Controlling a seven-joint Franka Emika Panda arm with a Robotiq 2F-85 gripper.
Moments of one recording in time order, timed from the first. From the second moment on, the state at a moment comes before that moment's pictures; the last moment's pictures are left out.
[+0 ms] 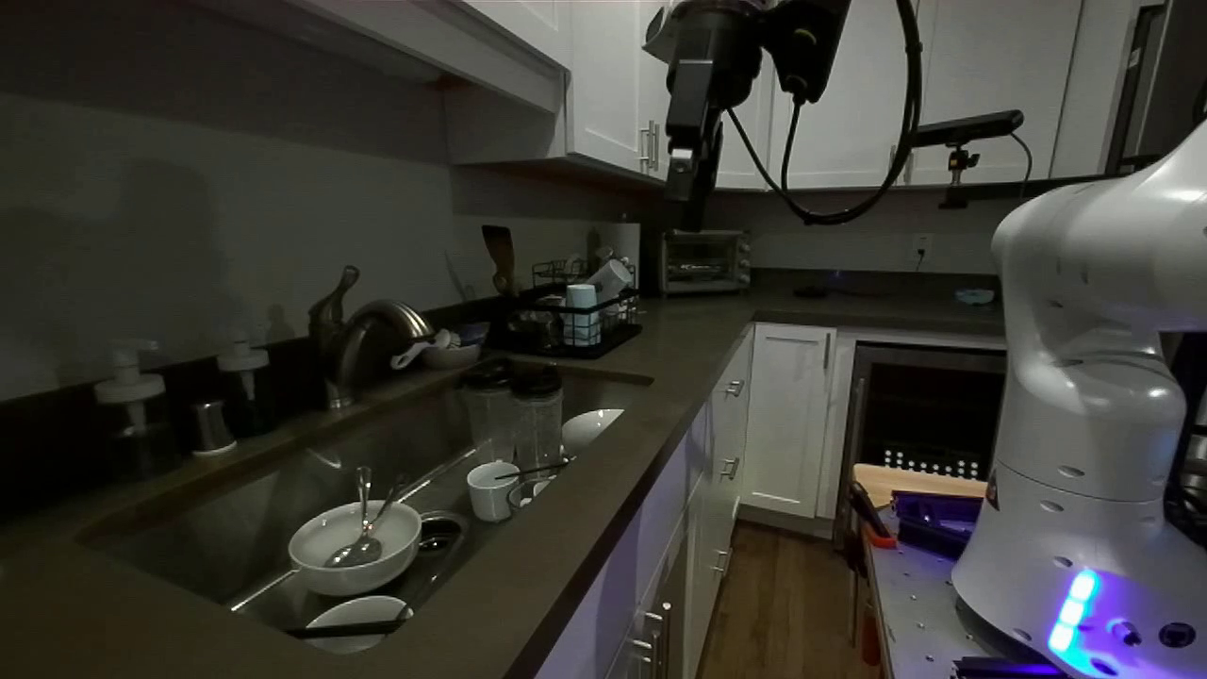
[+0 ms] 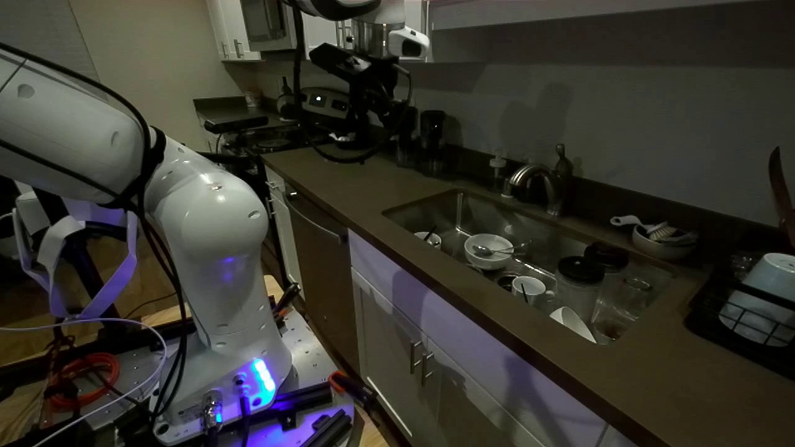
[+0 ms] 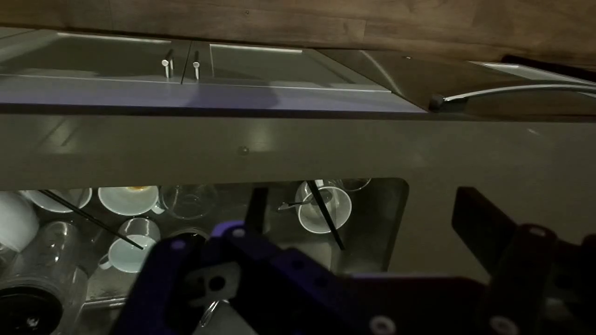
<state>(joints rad) 0.12 -0.80 -0.04 -2.59 0.21 1.91 -0.03</state>
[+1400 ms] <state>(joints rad) 0.12 -0.79 -0.04 -2.59 0.21 1.95 -0.03</state>
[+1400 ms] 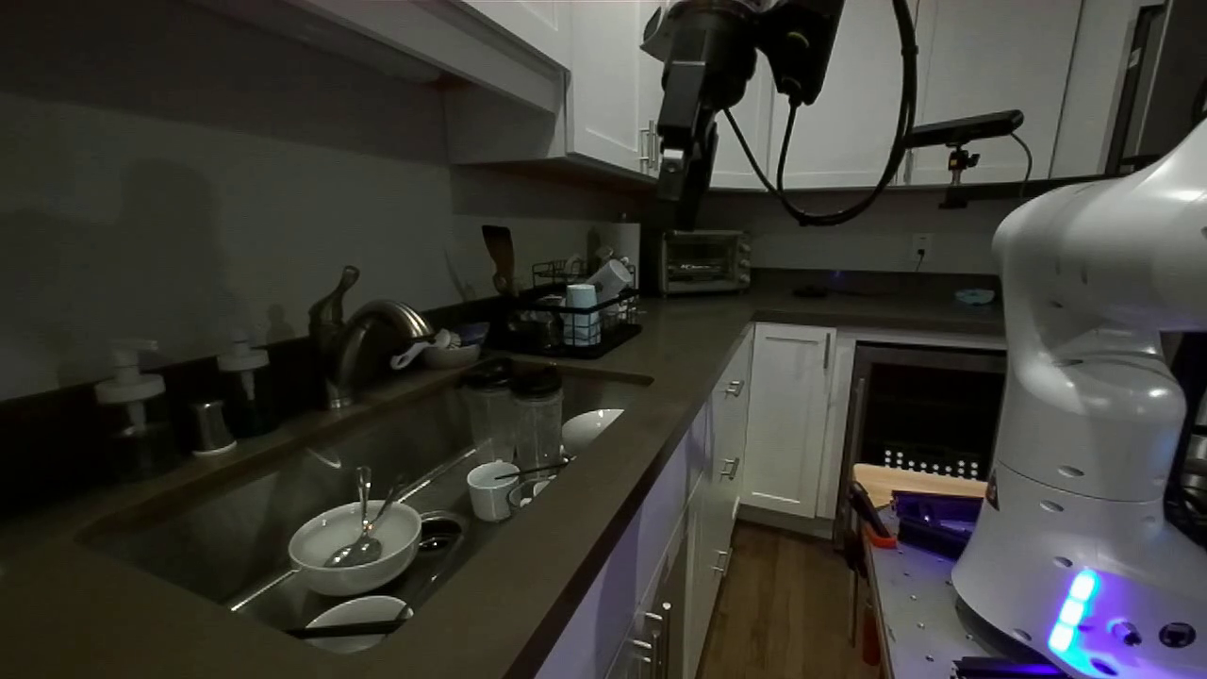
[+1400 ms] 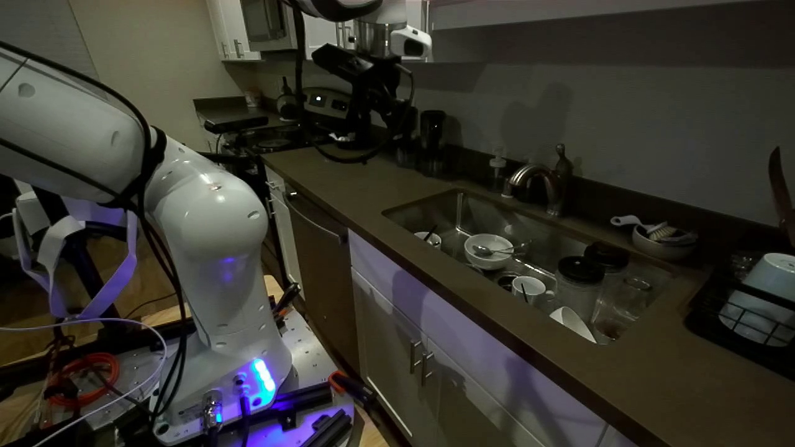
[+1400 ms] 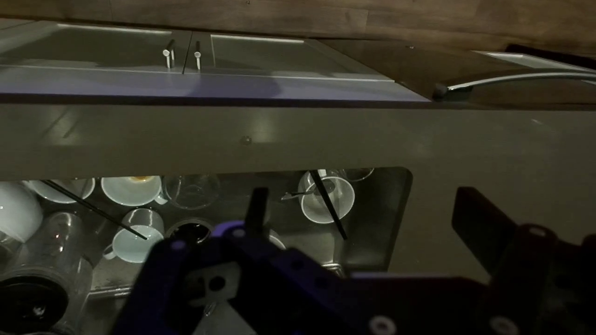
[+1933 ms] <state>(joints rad) 0.10 -0.62 -0.05 -2.54 0.19 2.29 -0.03</state>
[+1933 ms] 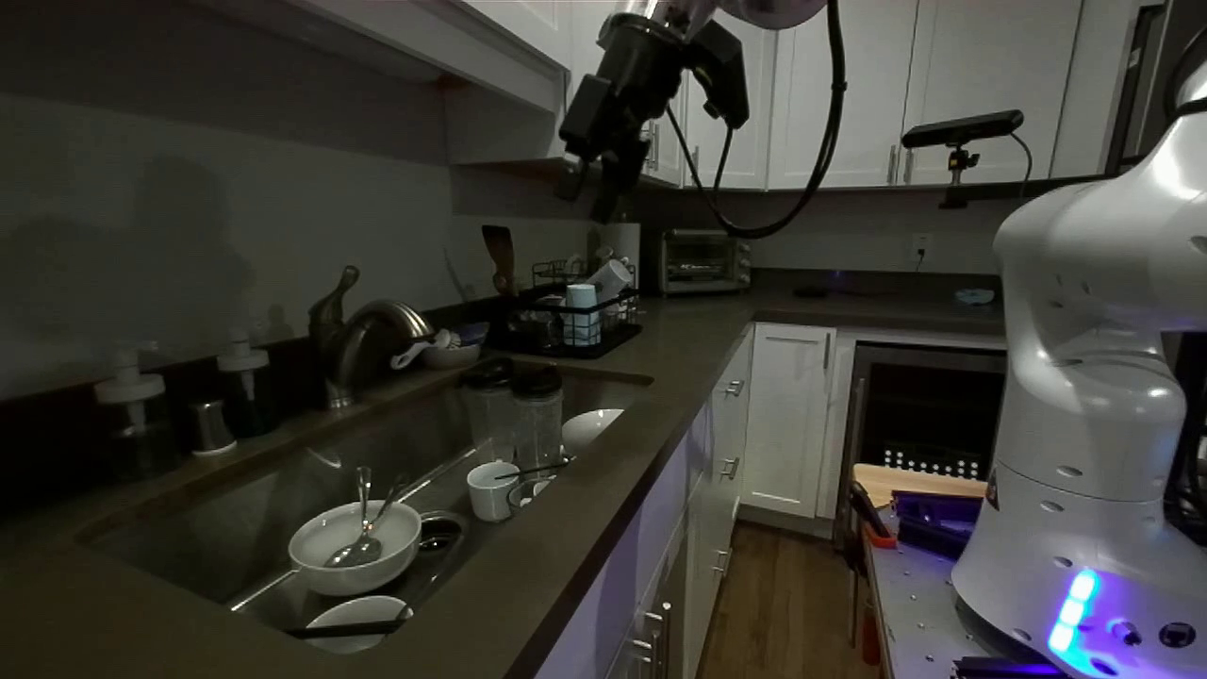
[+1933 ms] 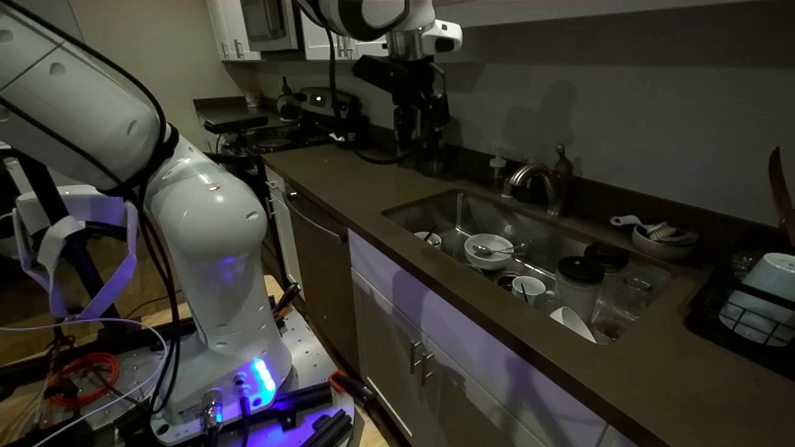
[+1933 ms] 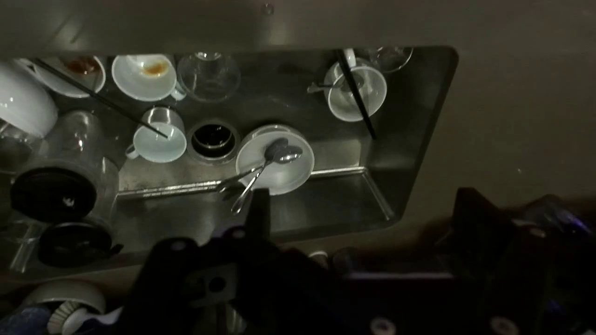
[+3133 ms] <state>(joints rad) 0.09 -0.25 -0.05 -2.35 0.14 2.73 -0.07</state>
